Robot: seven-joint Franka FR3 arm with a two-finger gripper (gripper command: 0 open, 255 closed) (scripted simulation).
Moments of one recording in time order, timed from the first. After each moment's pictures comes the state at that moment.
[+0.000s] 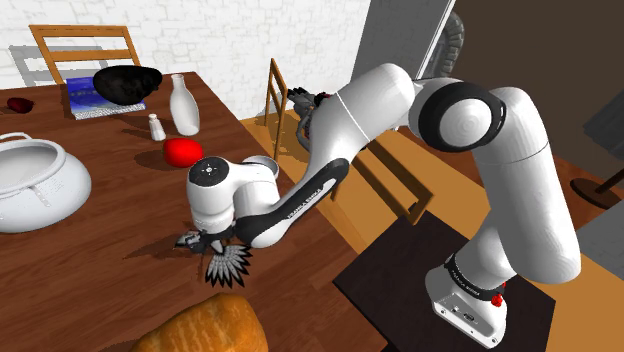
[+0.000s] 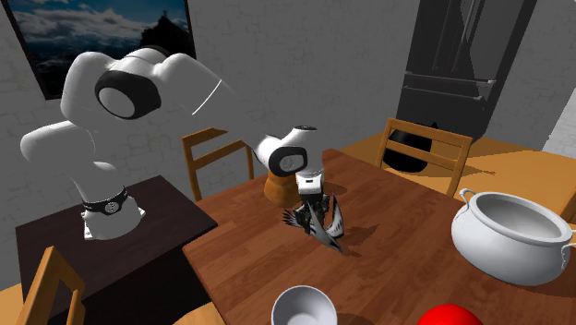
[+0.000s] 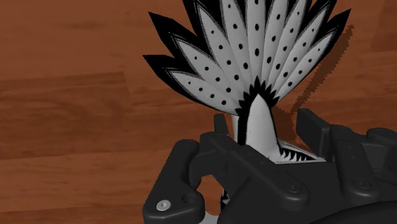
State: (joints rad) arm 0.36 0.78 0.42 -1.69 -0.66 2.44 1.28
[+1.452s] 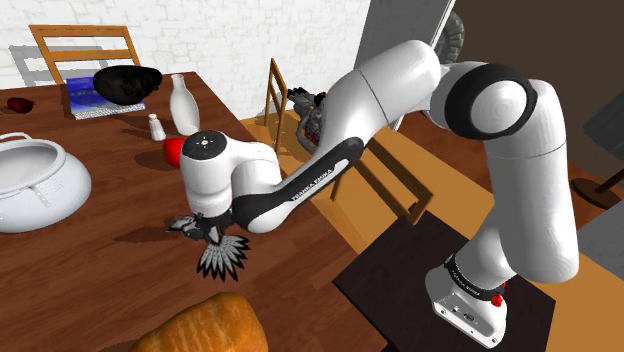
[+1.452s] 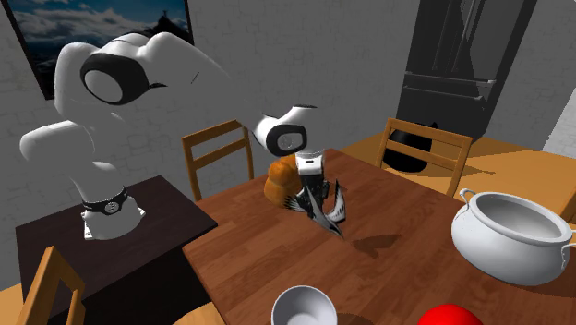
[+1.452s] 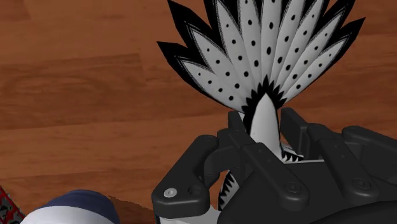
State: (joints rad) arm 0.32 0.66 0.48 -1.72 -0.60 2.36 1.24
